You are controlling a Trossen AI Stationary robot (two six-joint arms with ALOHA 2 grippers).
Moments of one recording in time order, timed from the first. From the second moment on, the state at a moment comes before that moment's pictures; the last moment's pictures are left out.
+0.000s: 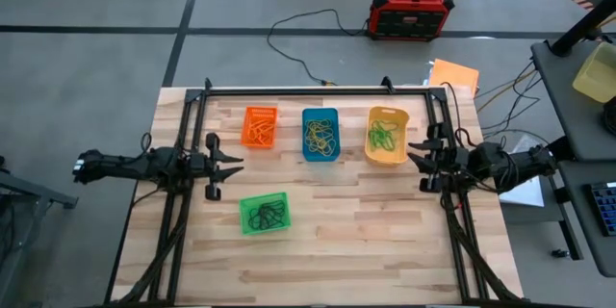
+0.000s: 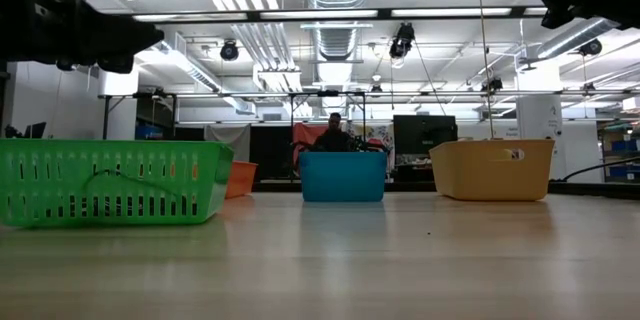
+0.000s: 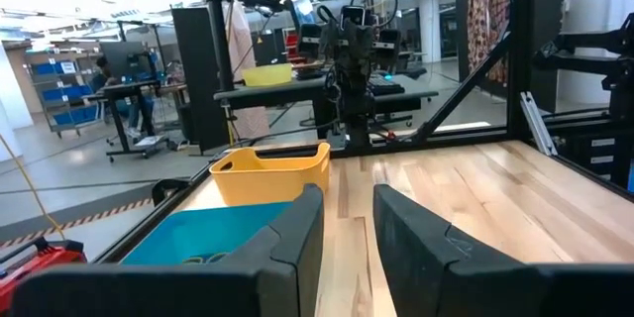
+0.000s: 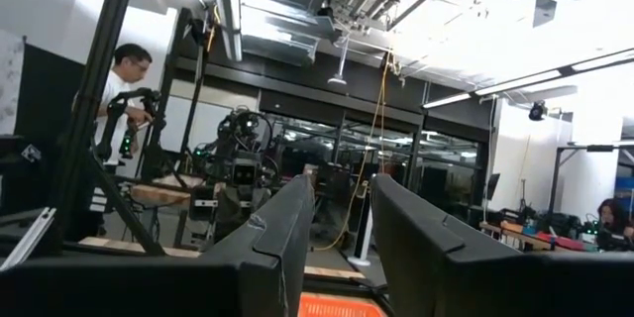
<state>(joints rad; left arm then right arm) -0.10 0.06 0.02 0.13 -0.17 0.14 0.15 0.04 0.01 0.48 0.22 -0.34</state>
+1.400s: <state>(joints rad) -0.10 0.15 0.02 0.13 -0.17 0.14 0.15 0.04 0.01 0.48 0.22 -0.34</state>
